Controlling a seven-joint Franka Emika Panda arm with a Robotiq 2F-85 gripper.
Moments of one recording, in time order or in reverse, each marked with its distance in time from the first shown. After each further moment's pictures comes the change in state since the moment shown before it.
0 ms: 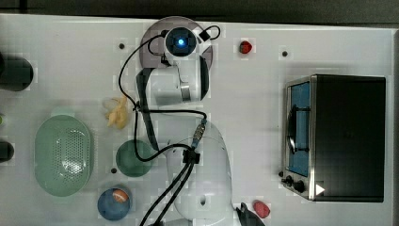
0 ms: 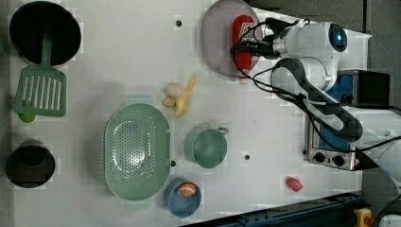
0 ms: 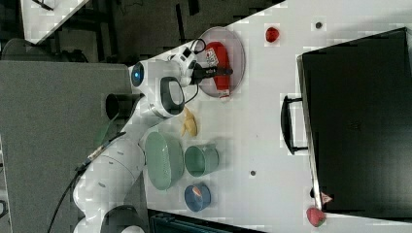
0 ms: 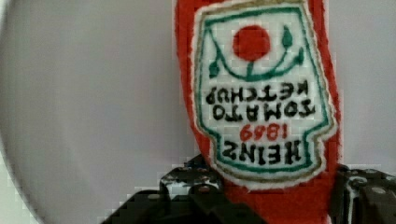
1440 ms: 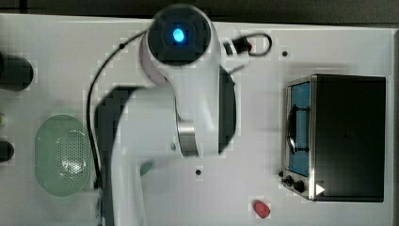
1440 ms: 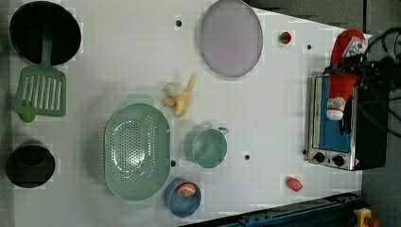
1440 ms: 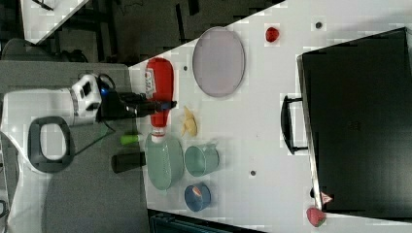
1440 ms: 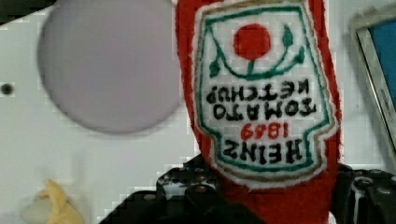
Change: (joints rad) arm -0.040 -0.756 -0.010 -0.264 -0.004 -0.548 0.300
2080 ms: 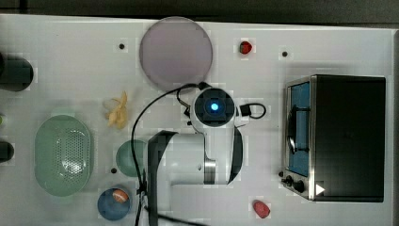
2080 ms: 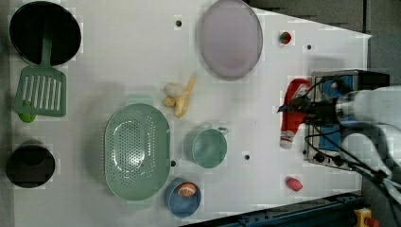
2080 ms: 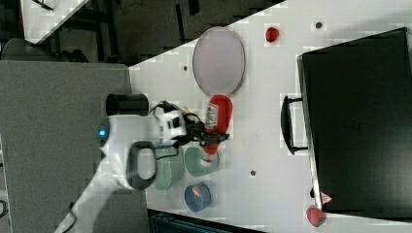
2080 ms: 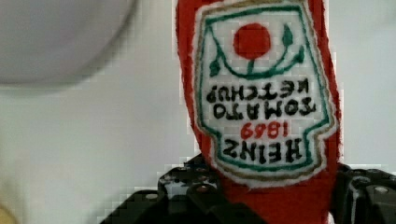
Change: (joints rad) arm -0.040 0.034 -0.036 -0.468 0.107 0.393 0.026
